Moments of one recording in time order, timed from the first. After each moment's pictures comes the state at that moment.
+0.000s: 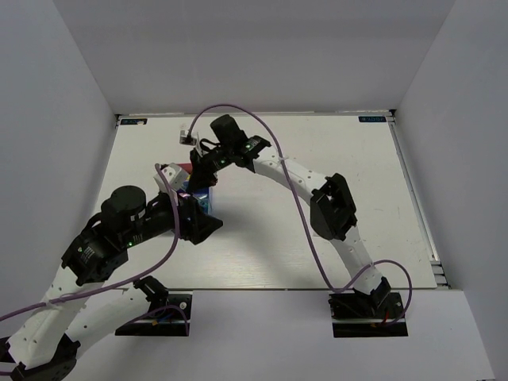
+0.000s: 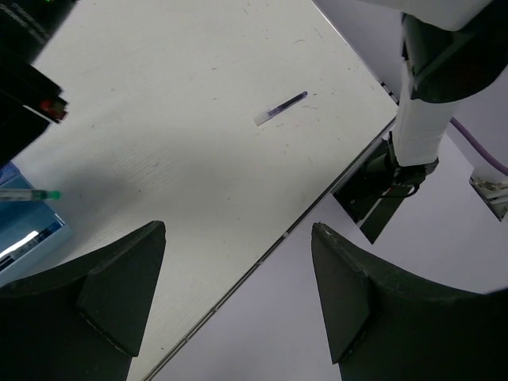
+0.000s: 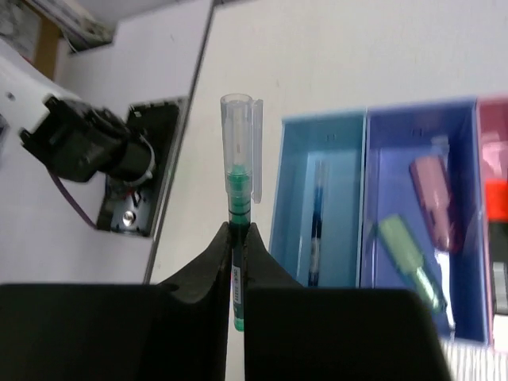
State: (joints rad) left arm -0.70 0.67 1.10 -0.76 0.21 -0.33; right arm 0.87 2.28 2.14 -0.50 -0.99 -0.10
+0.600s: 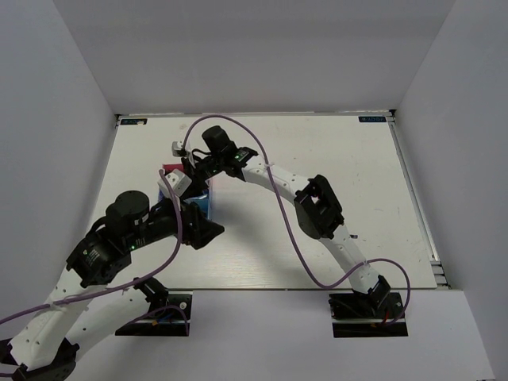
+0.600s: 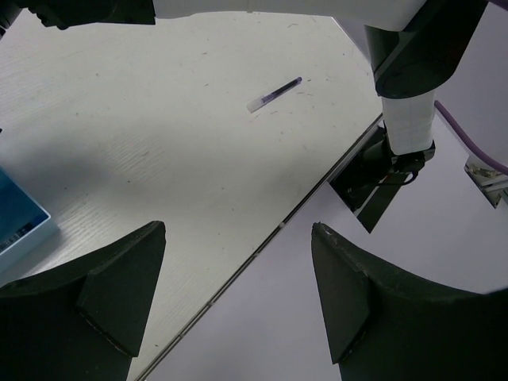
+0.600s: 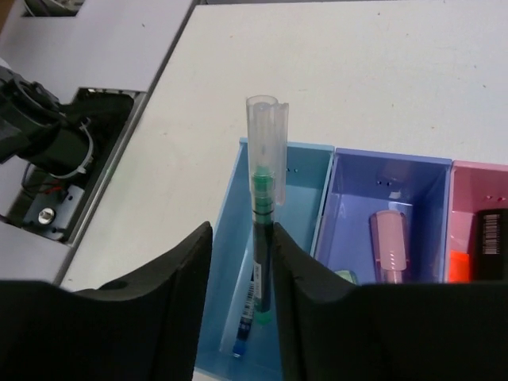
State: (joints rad) left arm -0.70 0.63 1.03 -0.73 0.25 -0.34; right arm 0.89 2.43 2.18 -0.25 -1.05 -0.19
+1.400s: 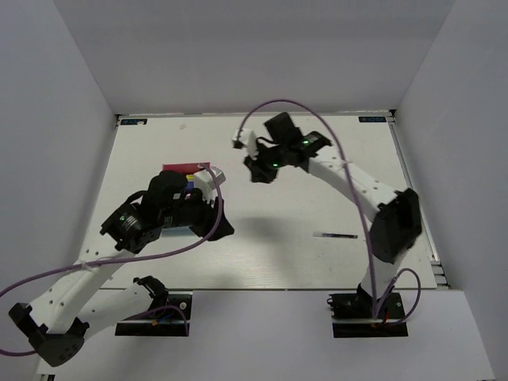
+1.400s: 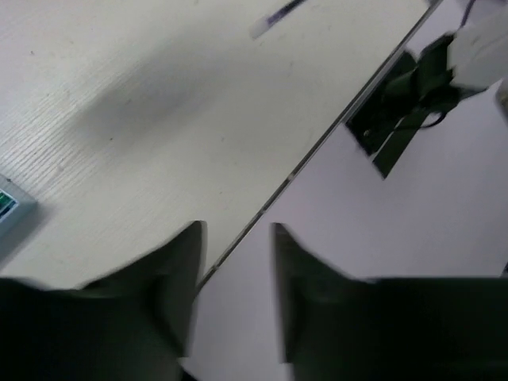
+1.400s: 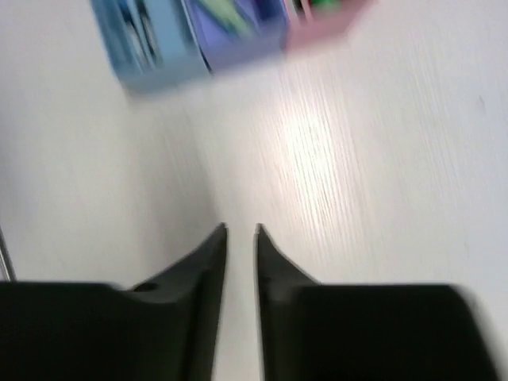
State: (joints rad) left arm -0.70 0.87 1.08 -0.80 0.35 -0.25; right arm 0.75 1.86 1.74 -0.70 -0.48 -0.45
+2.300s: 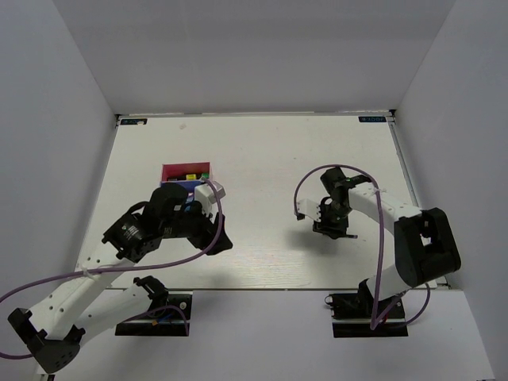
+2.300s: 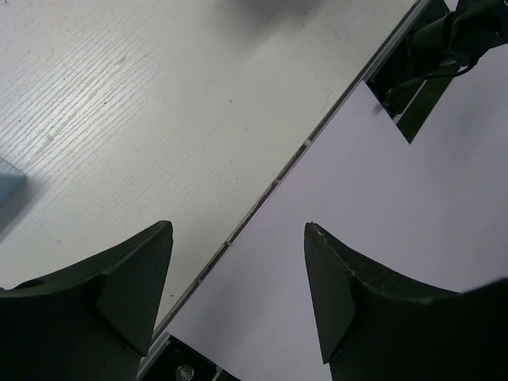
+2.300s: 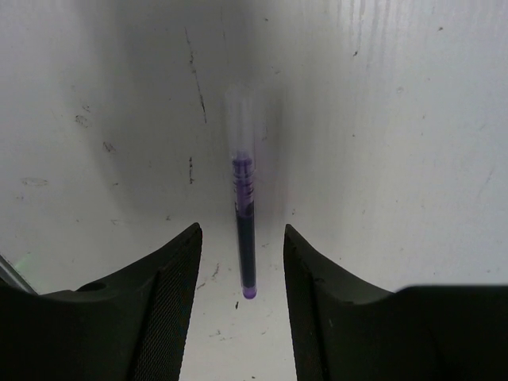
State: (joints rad) left arm -0.72 0.82 0.93 -0.79 0.37 -0.20; right arm 0.39 1.49 0.89 -0.90 -0.19 -1.13
